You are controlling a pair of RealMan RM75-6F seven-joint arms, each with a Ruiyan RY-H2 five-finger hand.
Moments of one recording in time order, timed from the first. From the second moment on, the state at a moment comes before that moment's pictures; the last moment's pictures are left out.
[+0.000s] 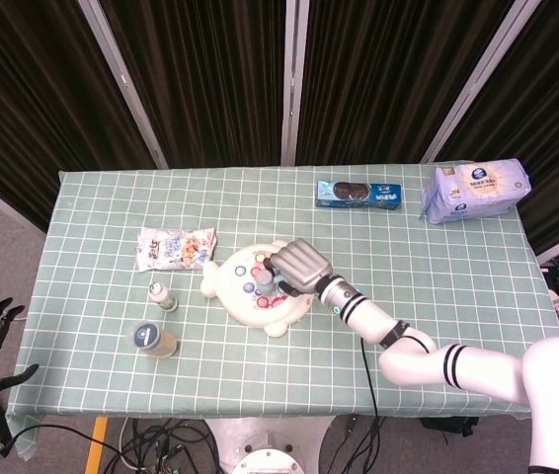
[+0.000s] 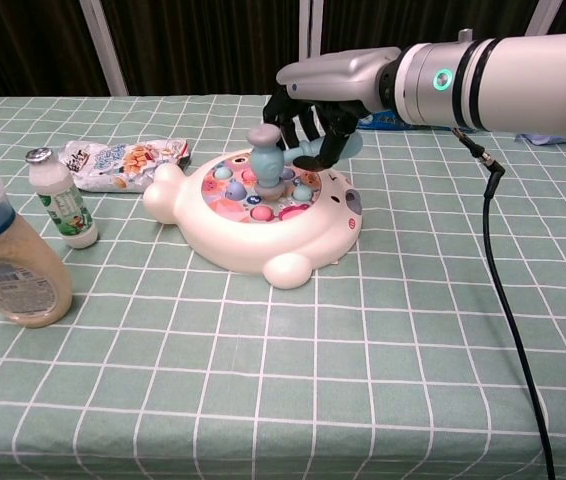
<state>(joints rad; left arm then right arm) -0.01 -1.21 -0.01 -1.45 1.50 1.53 -0.05 1.10 -1.52 0.20 -1.40 -1.07 0.64 -0.31</state>
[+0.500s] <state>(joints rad) 0.00 -1.21 -0.02 -1.44 1.50 1.54 -0.05 1.12 -1.53 0.22 -1.43 -1.05 0.70 -0.33</state>
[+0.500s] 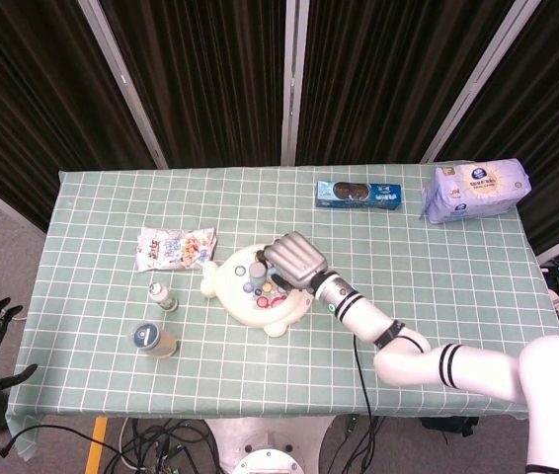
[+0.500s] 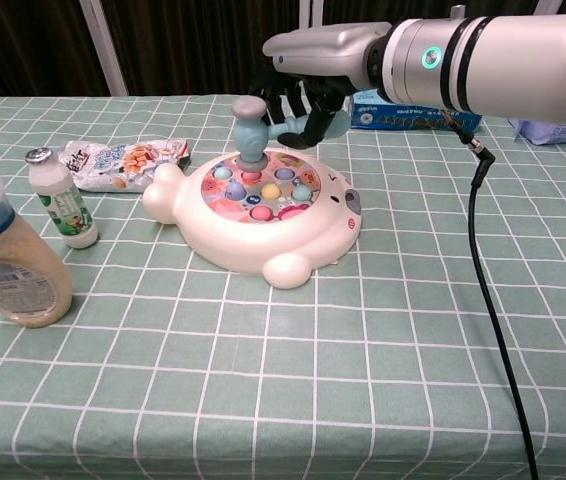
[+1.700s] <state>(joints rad) -0.01 -1.21 -0.02 -1.46 1.51 1.54 -0.04 0.91 -1.46 0.12 -1.32 -1.11 0.81 -0.09</state>
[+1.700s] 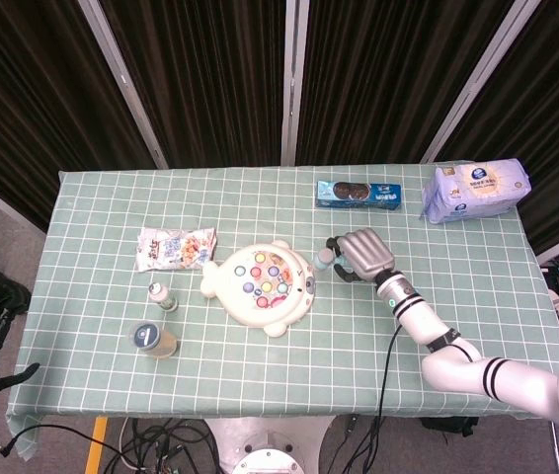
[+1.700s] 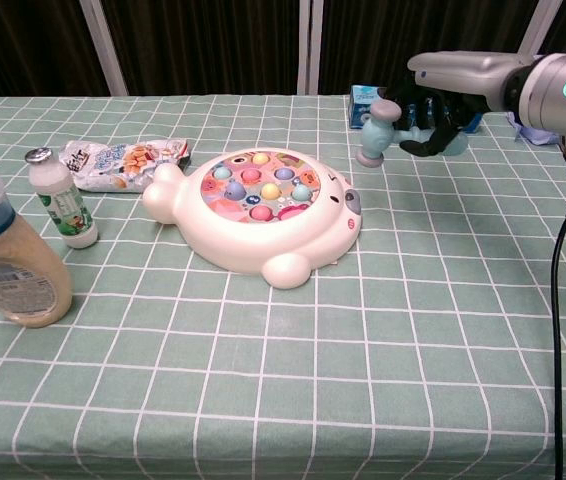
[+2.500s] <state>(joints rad) -0.01 -1.21 -0.02 -1.46 1.51 1.53 -0.03 0.81 -1.59 0.09 -1.09 -1.29 0.79 0.16</state>
